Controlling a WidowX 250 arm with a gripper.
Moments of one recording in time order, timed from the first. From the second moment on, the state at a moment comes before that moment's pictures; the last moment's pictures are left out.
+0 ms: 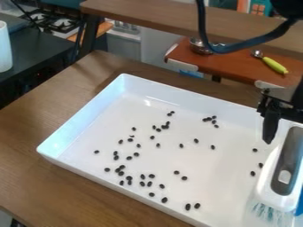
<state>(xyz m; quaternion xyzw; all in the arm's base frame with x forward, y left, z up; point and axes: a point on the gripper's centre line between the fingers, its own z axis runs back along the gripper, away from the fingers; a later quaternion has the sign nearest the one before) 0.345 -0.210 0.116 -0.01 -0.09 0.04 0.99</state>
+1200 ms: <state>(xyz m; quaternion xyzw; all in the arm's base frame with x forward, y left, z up) 0.346 -0.204 0.086 0.00 -0.04 0.05 1.00</state>
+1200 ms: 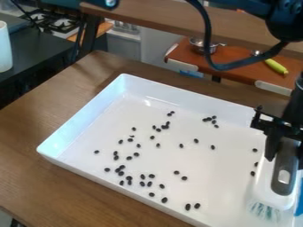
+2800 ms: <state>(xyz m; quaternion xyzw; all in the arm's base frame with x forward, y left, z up) 0.338 -0.047 0.077 0.04 0.08 0.09 0.99</state>
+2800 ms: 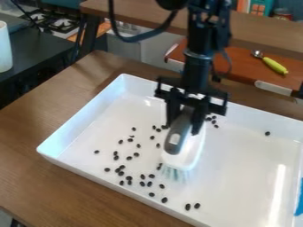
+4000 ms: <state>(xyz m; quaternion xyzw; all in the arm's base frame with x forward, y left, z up) 0.321 0.039 0.113 -0.08 0.08 0.12 0.99</state>
